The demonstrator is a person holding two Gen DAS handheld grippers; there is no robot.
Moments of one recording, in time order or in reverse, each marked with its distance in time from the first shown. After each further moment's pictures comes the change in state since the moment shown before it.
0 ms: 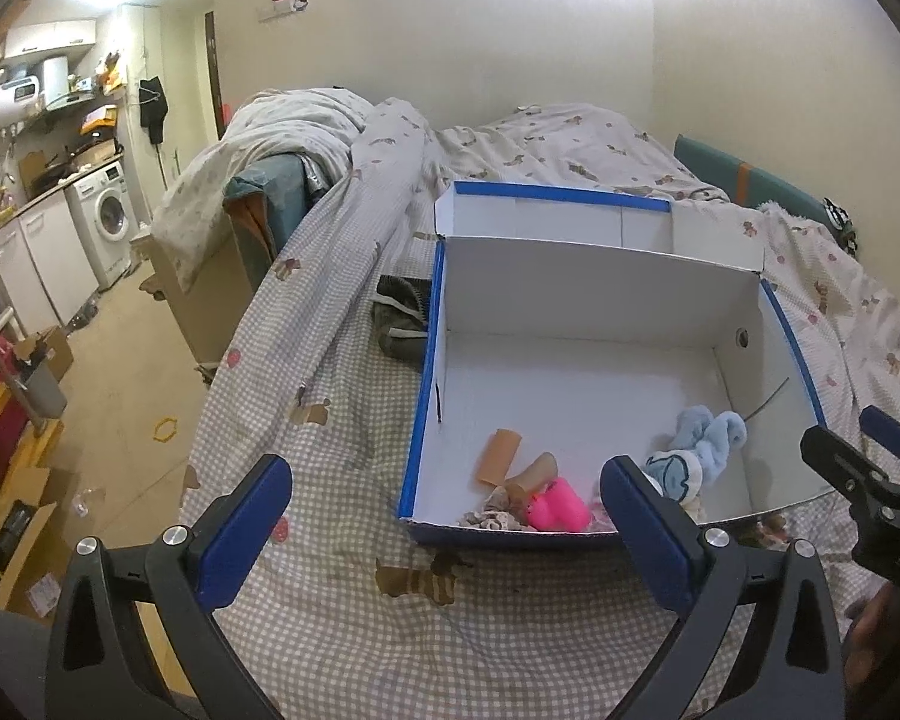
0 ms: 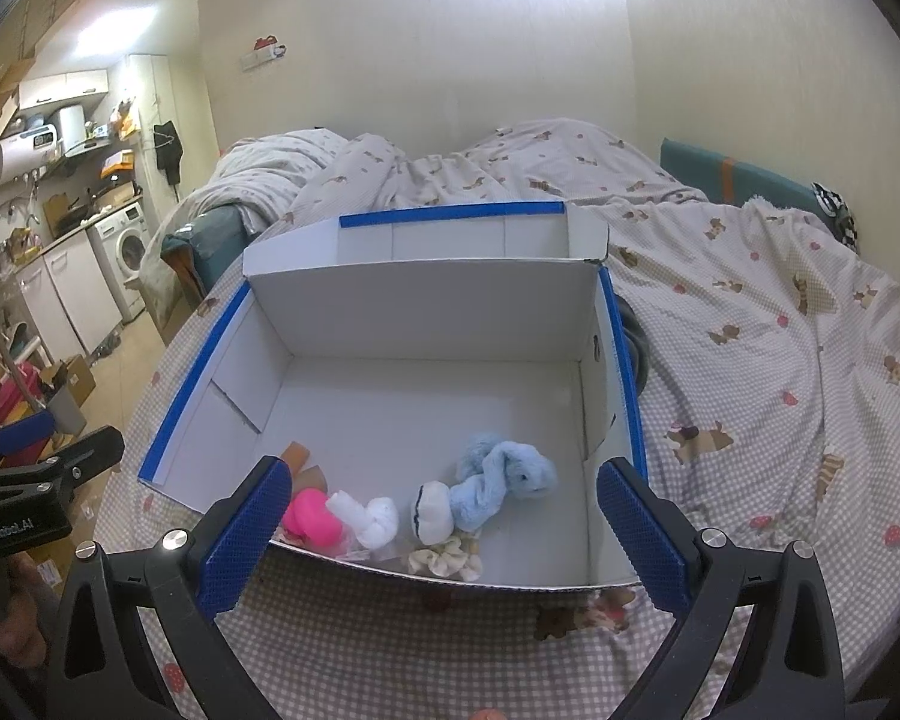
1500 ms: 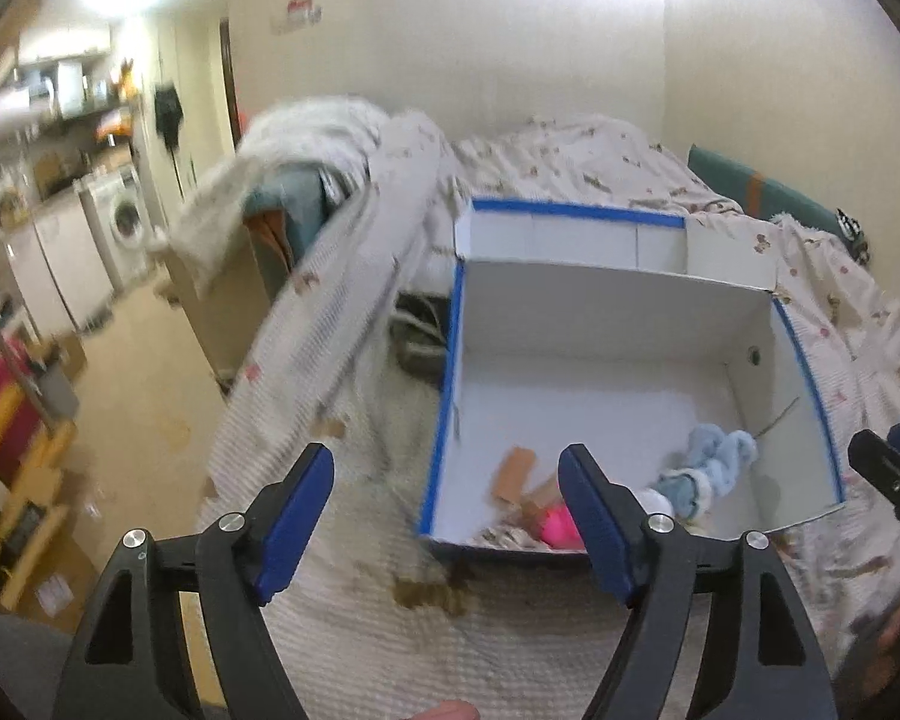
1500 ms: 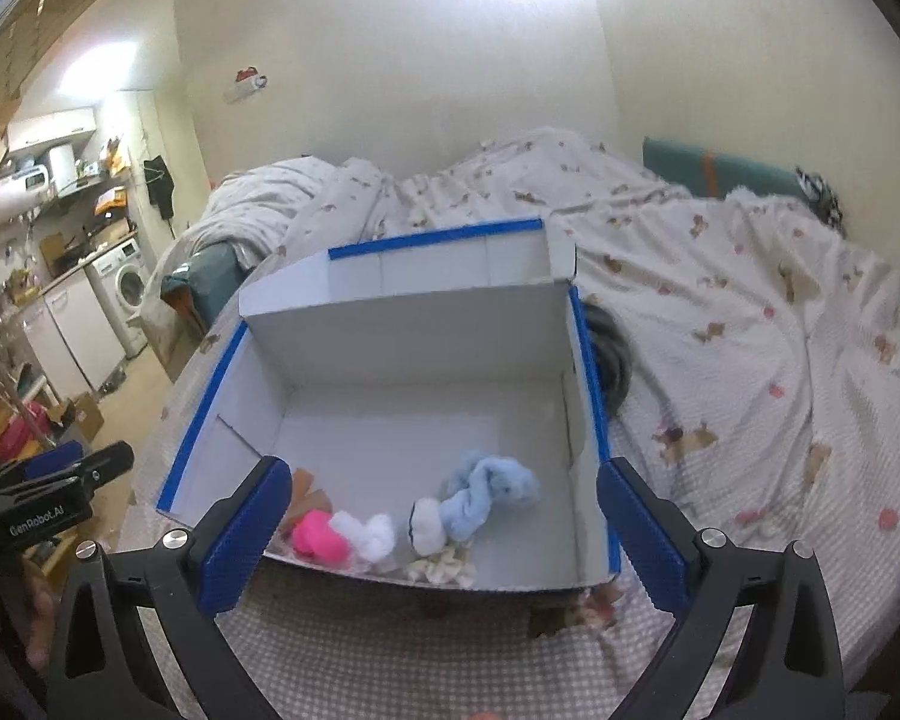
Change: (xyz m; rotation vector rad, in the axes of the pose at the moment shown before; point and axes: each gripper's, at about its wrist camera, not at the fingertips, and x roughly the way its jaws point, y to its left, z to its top) left arm -0.010 0.003 0.007 0.003 -0.047 0.048; right arm -0.015 -0.018 0.006 0.072 -0.013 0.025
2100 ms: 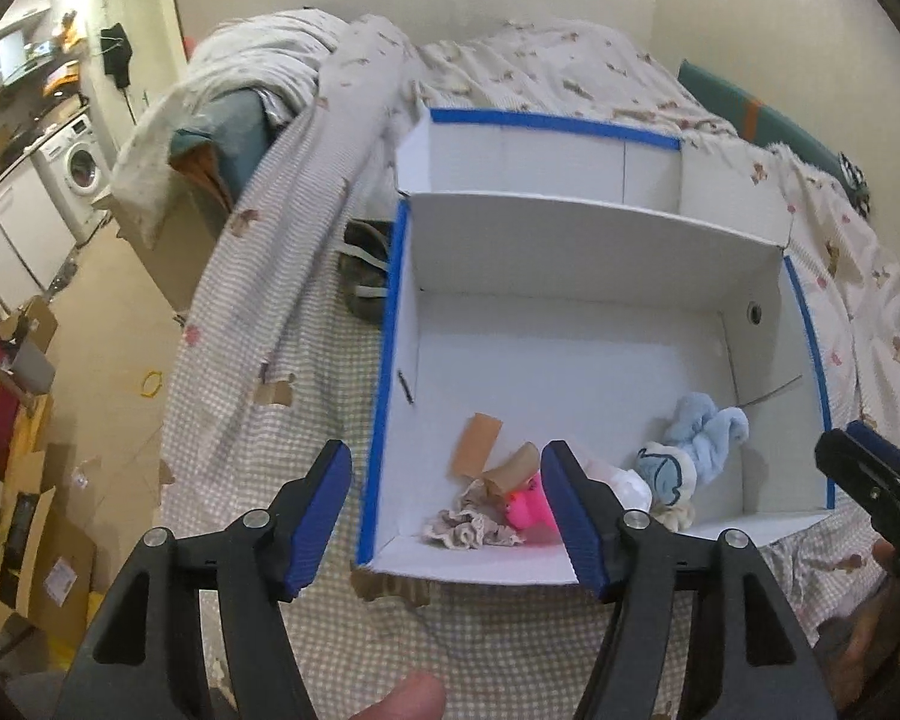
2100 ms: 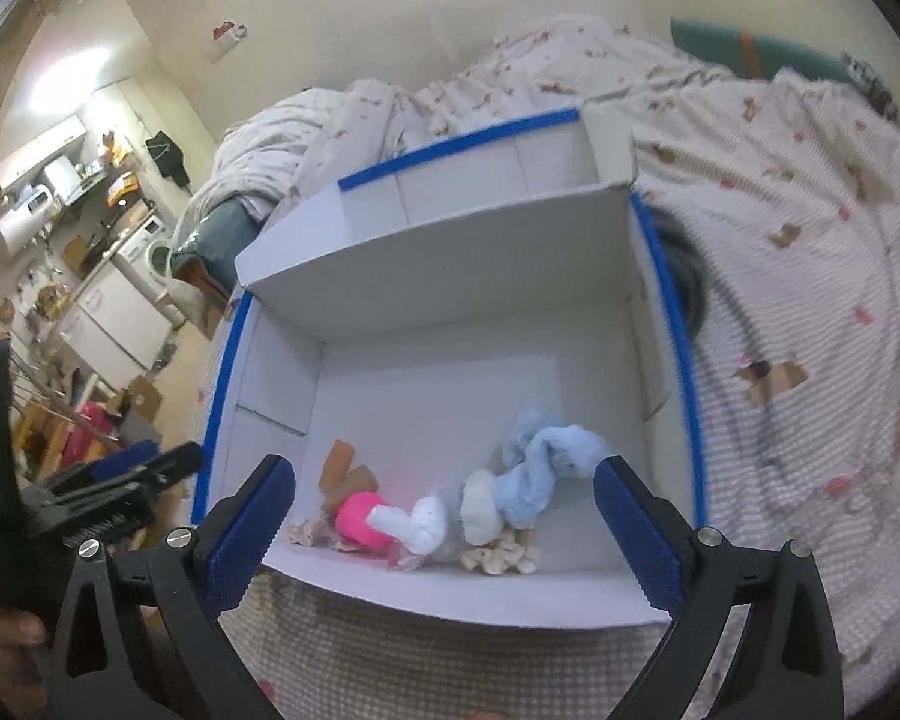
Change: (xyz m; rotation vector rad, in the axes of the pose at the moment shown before) left arm 0.056 -0.019 0.039 0.021 0.281 -0.080; right arm 0.050 -0.011 0.026 0.087 0.193 0.099
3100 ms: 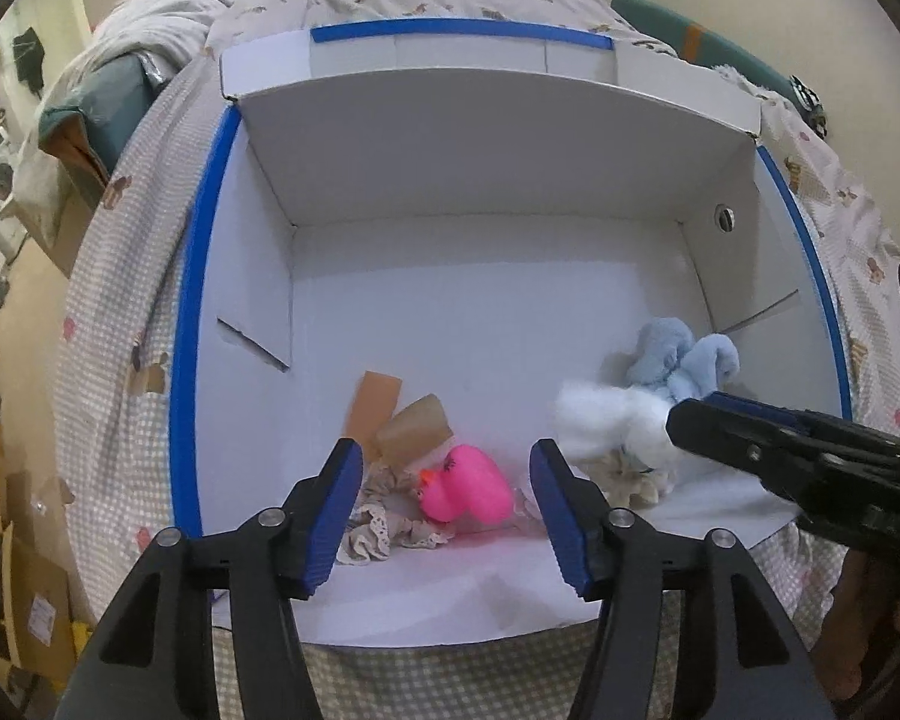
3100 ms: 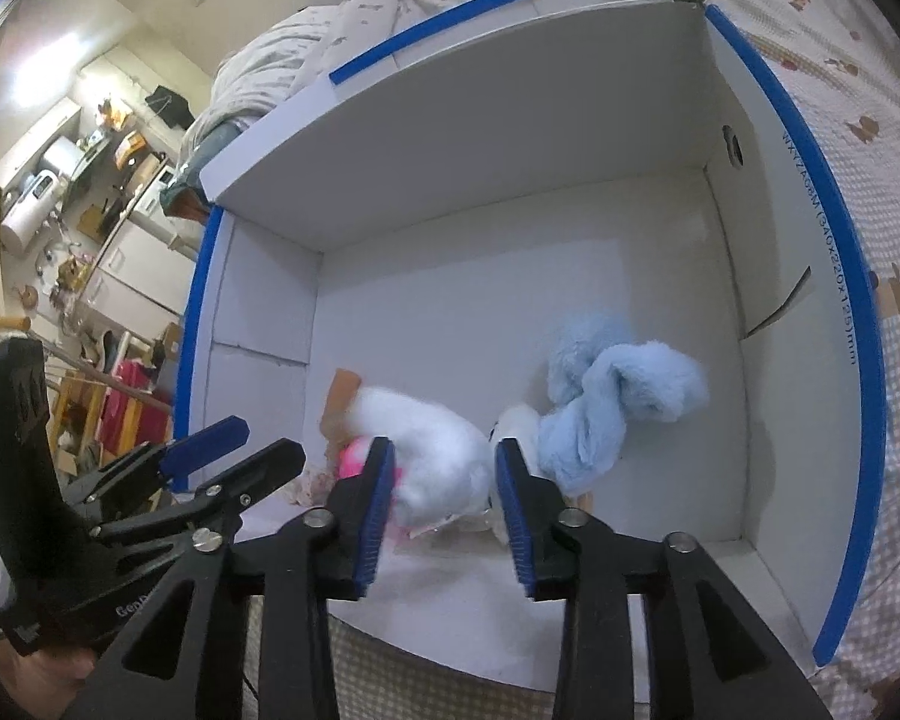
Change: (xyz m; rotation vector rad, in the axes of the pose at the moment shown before) left arm 0.079 -0.047 -0.011 0.119 0.144 -0.130; right arm 0.097 -0.012 -0.009 0.113 0.285 0.194
